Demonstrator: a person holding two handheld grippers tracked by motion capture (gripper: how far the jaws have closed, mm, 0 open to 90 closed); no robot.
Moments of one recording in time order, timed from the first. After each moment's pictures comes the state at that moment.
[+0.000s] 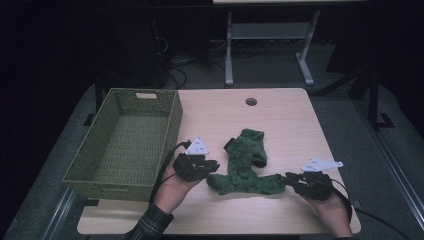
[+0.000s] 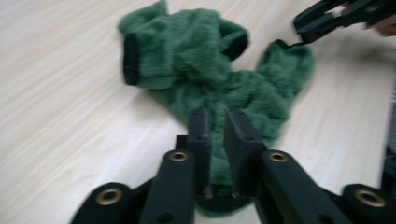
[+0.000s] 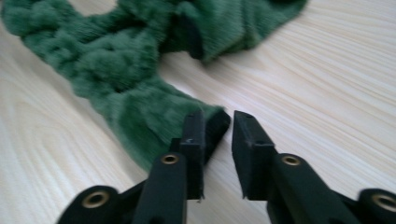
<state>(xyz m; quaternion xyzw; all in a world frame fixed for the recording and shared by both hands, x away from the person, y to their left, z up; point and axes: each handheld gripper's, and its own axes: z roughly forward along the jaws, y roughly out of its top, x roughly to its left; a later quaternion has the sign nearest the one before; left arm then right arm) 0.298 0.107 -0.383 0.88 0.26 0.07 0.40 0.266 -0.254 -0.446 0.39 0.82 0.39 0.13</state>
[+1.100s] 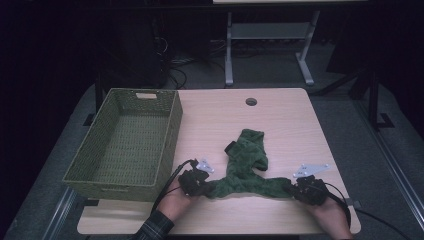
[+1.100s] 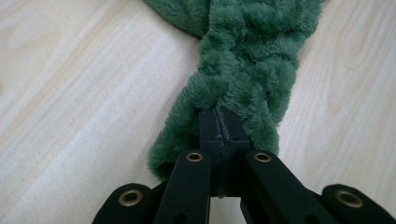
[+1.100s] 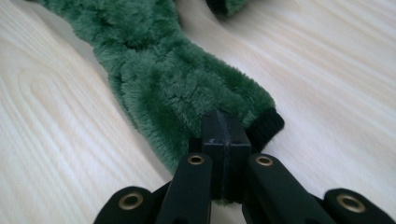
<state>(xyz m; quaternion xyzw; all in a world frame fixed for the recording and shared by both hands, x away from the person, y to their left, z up) 0.293 0.110 -0.450 0.92 0.27 0.01 0.29 0.260 -0.251 -0.461 0.40 0.86 0.31 0.10</state>
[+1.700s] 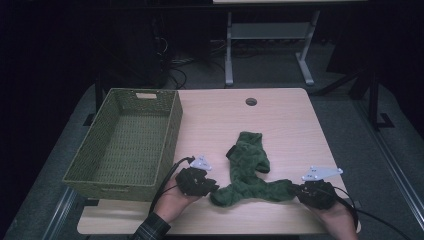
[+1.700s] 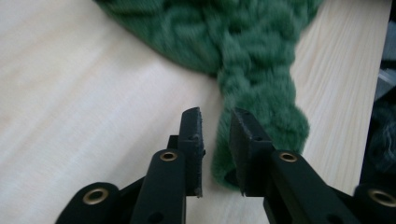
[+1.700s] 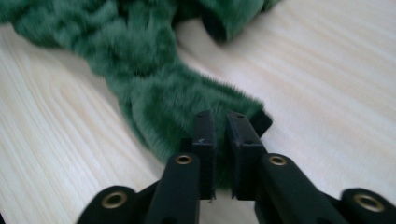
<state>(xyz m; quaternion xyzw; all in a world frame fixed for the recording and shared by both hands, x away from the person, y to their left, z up) 0.296 0.114 -0.423 0.90 0.26 0.00 0.36 0.250 -0.261 -0.449 0.39 0.84 0.36 0.11</state>
